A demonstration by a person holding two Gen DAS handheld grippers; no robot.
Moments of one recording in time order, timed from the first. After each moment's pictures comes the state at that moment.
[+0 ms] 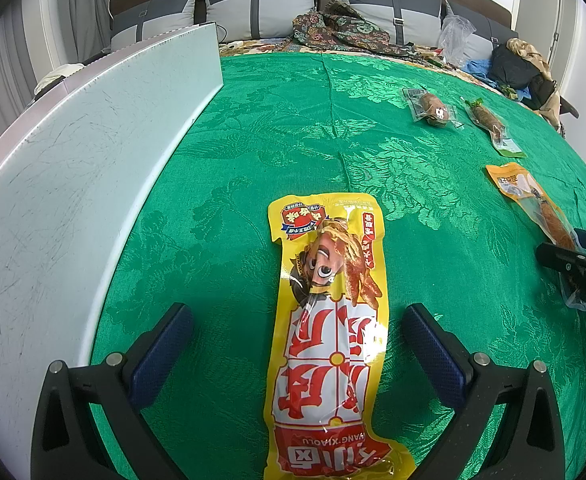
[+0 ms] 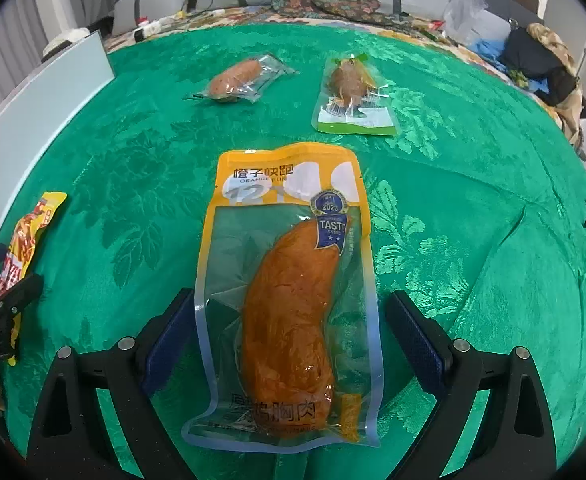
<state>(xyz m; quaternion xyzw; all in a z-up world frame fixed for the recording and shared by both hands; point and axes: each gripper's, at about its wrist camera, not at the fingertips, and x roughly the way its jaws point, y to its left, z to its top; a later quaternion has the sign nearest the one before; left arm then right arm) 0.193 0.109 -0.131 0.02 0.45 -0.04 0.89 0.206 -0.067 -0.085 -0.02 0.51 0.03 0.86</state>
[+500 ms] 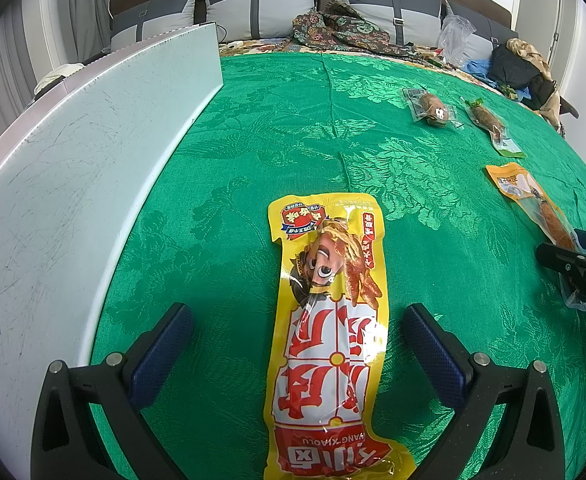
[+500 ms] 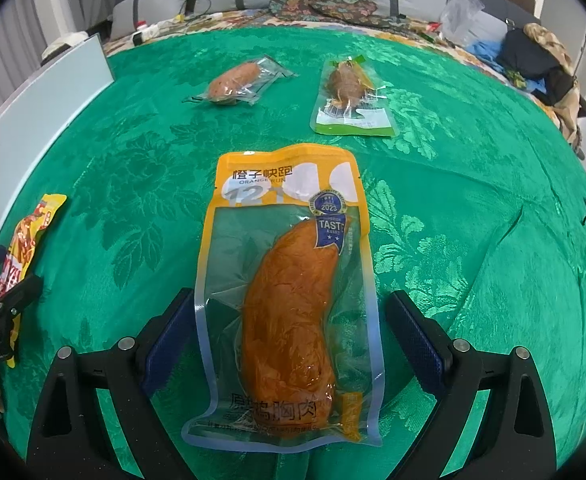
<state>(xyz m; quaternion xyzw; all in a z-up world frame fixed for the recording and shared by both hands) 0.193 0.109 -0.131 0.02 0.45 -0.04 0.89 0.205 -0.068 -0.086 -0.02 0.51 0.03 0.86</state>
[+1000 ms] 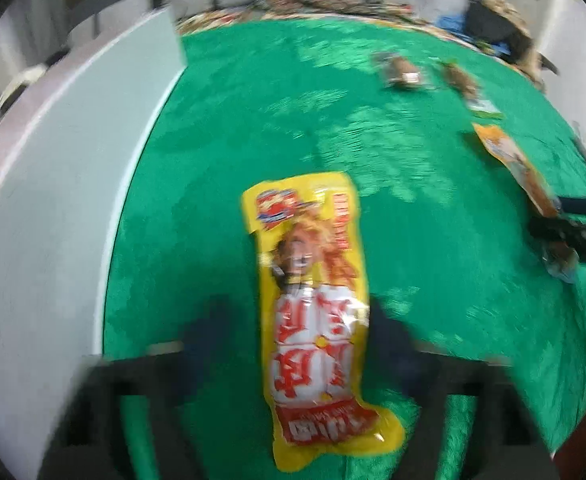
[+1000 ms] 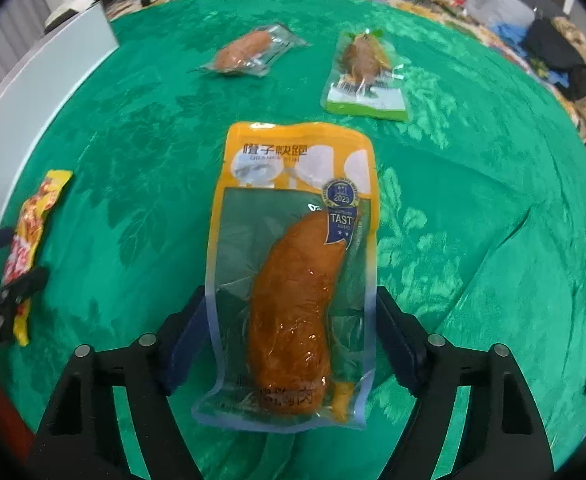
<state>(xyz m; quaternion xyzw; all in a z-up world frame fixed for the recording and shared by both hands) 0.199 0.099 -0.116 0.07 0.52 -0.10 0.84 0.218 -0.072 -0.077 -0.03 0.59 0.06 0.81</state>
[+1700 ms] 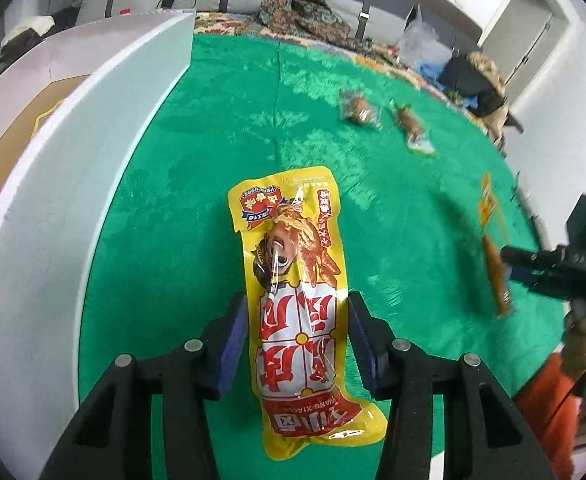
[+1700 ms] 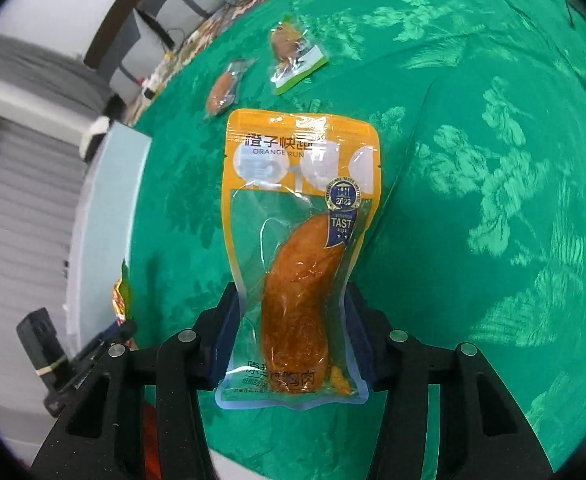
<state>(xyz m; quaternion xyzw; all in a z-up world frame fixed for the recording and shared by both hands) 0.140 0.124 -0.073 -0.09 0.50 -0.15 0.85 0.141 -0.164 -0.056 0.30 0.56 0.12 0.77</state>
